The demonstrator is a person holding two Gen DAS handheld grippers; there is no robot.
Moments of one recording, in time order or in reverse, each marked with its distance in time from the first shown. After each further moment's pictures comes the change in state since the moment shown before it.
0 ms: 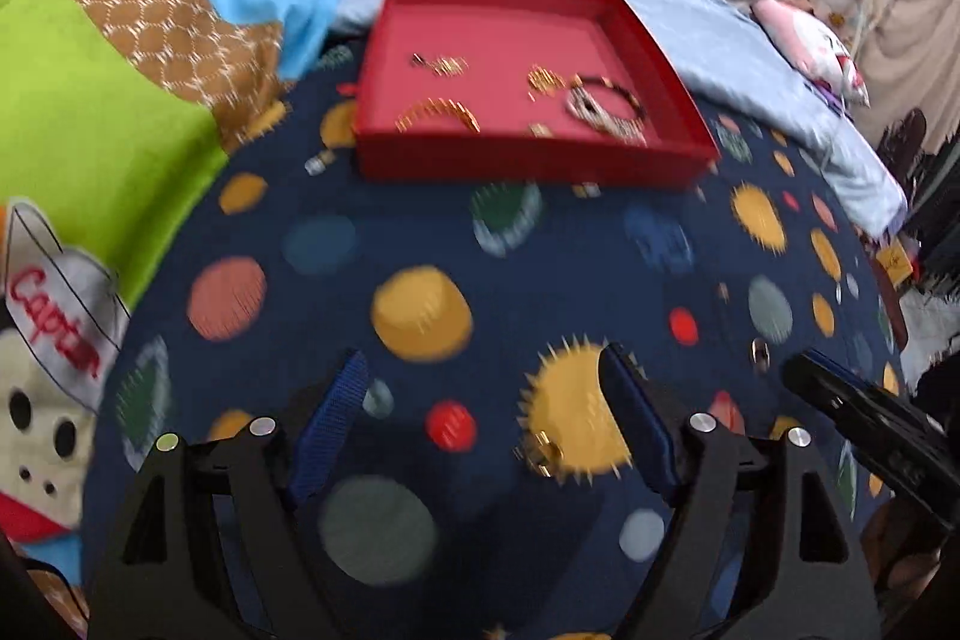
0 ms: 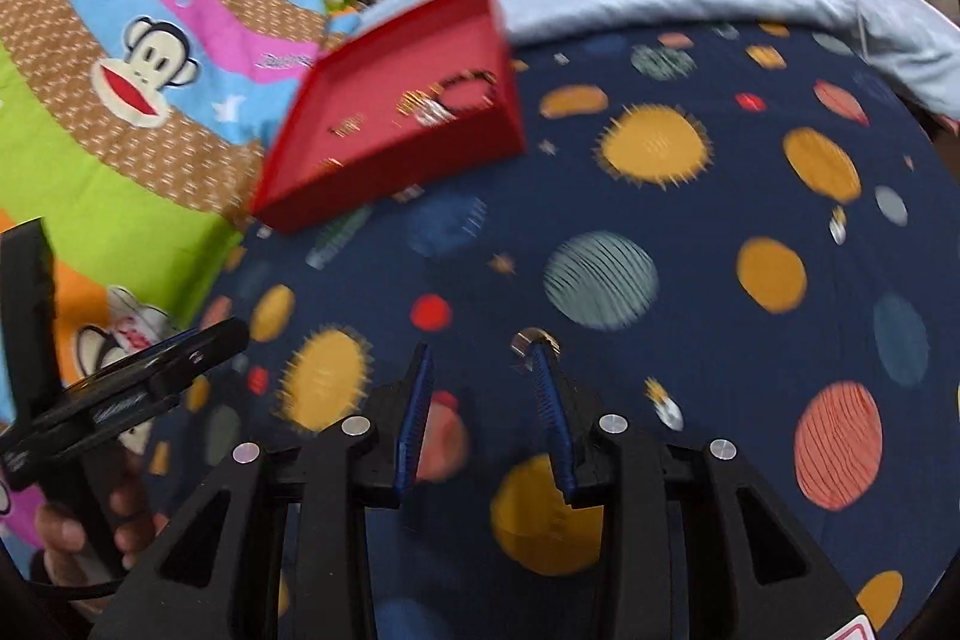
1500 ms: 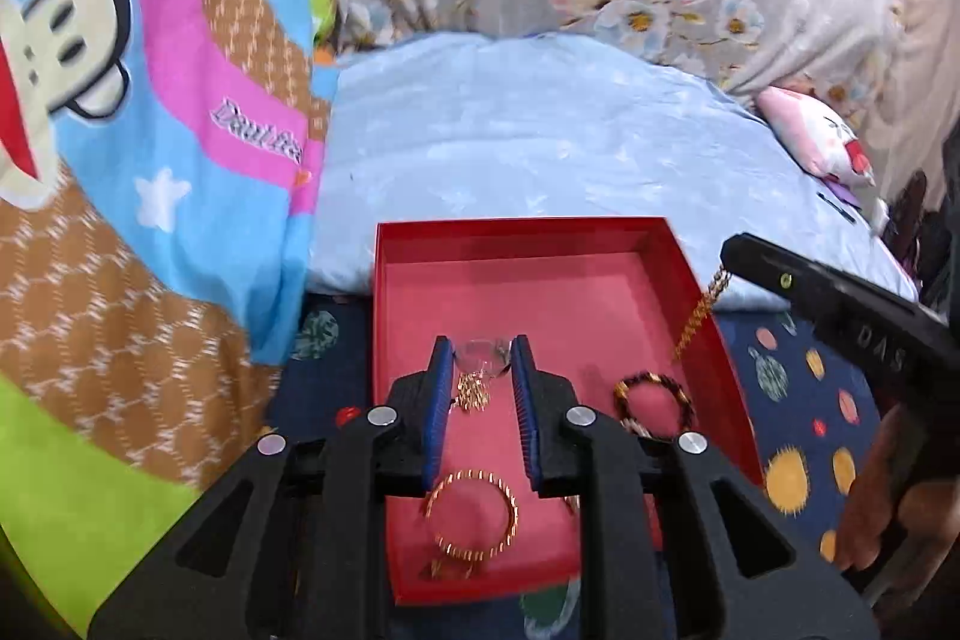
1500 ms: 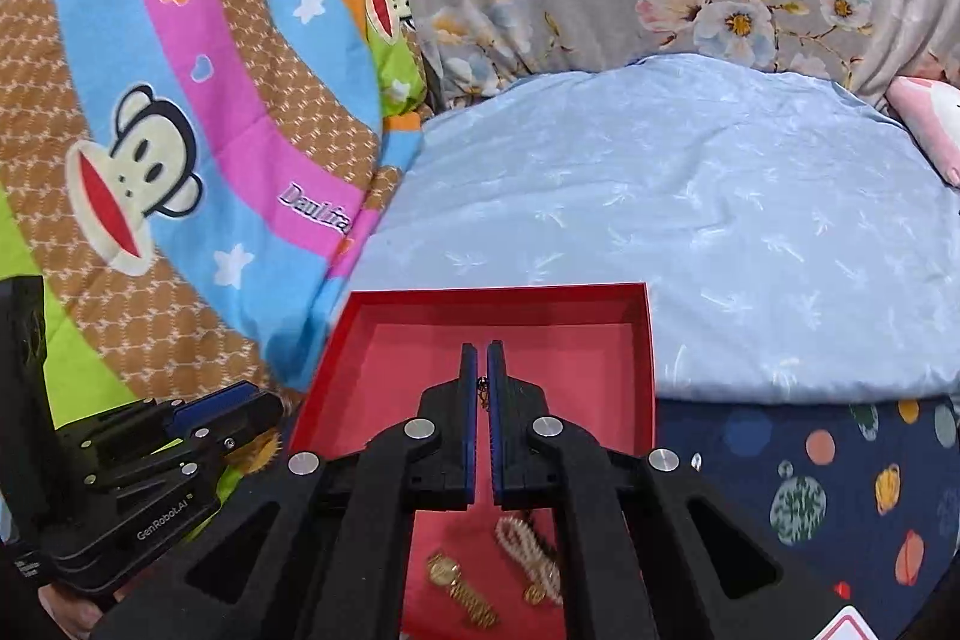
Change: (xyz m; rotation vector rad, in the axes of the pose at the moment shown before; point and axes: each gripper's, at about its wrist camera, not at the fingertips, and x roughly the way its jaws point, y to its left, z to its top) left arm 0.044 0.029 0.213 0.031 -0.193 -0.023; right arm 0.080 0.104 0.253 -0.243 -0.200 0.019
